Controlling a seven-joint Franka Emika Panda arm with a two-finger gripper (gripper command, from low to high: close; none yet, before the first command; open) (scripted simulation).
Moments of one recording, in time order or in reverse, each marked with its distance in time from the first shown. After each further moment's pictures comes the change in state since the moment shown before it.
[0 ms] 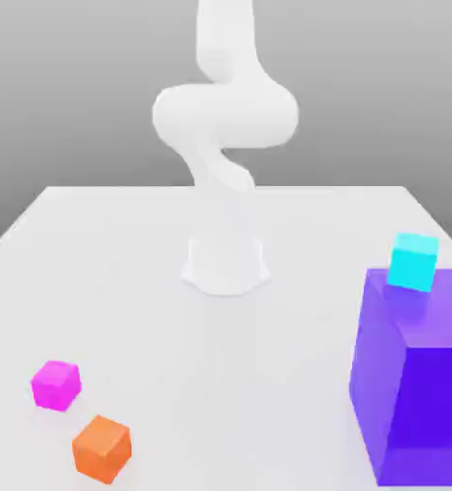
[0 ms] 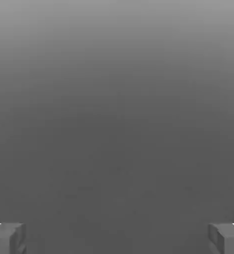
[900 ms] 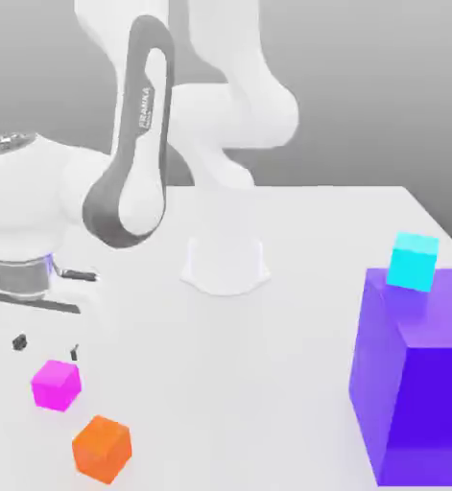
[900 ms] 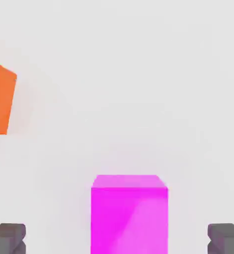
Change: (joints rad) arm -0.155 0.930 -0.361 -0.307 0.273 0.493 -0.539
